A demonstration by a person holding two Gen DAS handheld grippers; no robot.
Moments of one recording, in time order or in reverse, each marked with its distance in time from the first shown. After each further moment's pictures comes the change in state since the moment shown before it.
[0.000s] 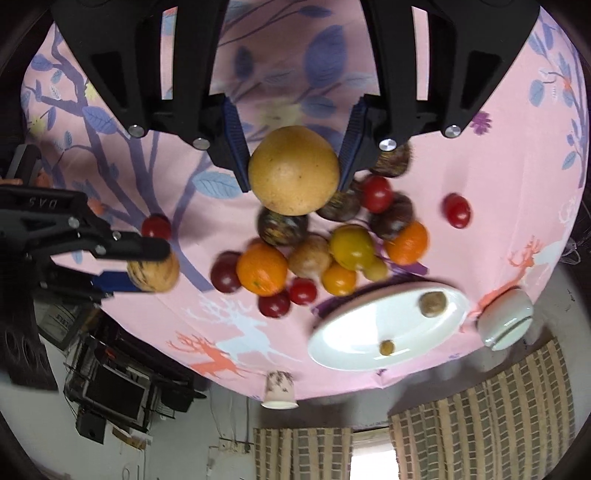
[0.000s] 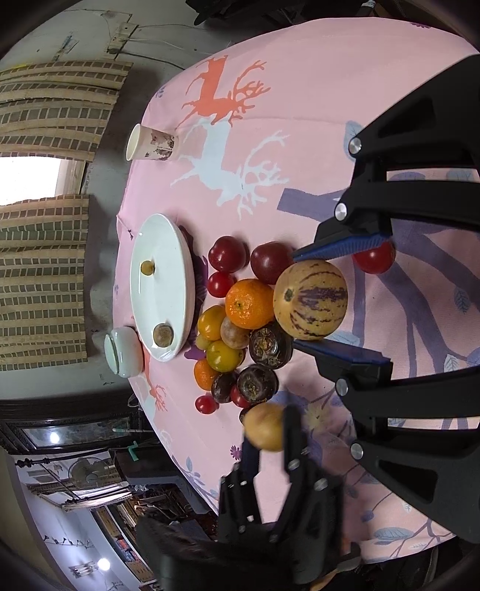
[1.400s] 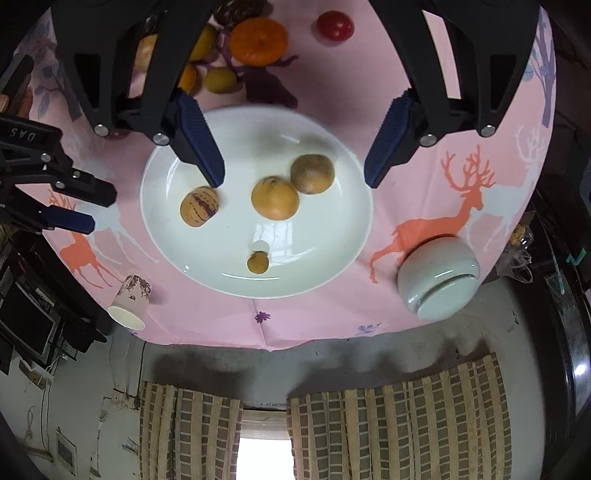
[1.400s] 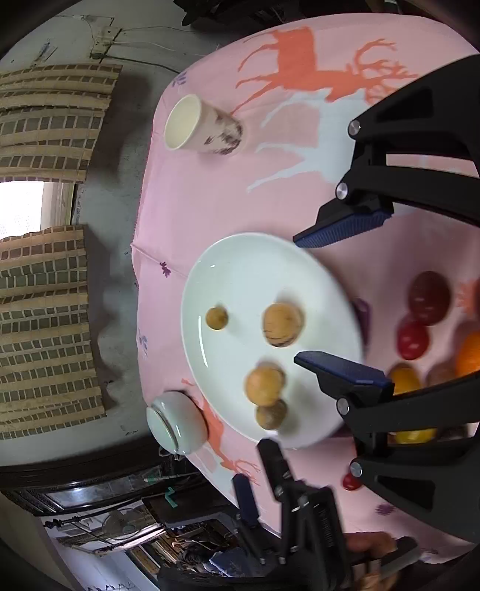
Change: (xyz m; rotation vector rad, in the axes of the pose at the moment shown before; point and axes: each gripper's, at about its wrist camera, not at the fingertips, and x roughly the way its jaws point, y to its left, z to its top) left arm 0.055 0.131 0.136 -0.201 -0.063 0.242; right arm 0.111 -0.057 0.150 0.139 0.023 -0.069
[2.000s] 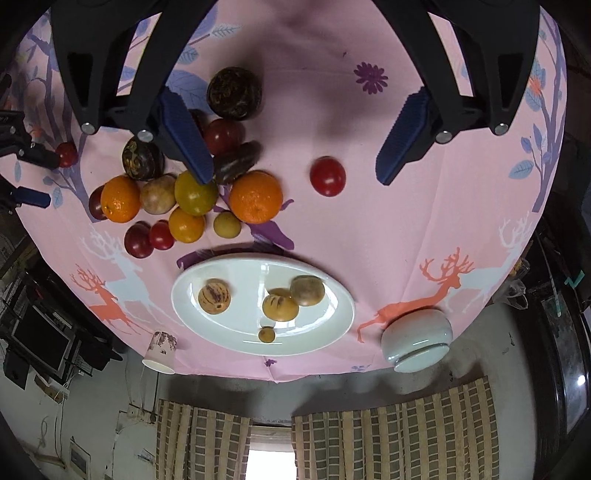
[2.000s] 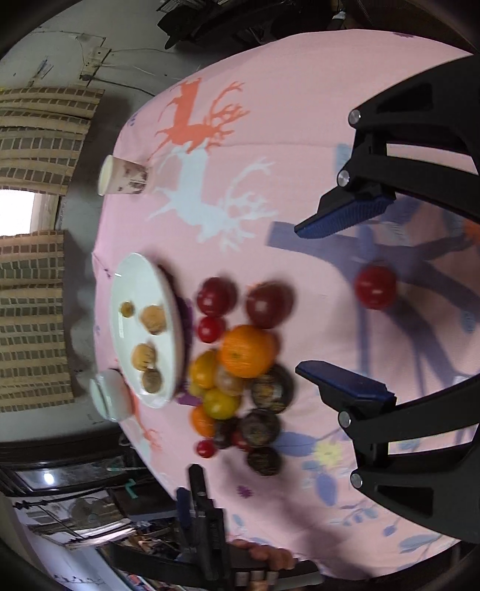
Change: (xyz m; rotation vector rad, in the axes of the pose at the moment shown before) left arm -0.060 0.009 -0.110 -0.005 0.044 -0.046; right arm -0.093 0.013 -0.156 -0.068 0.080 -0.053
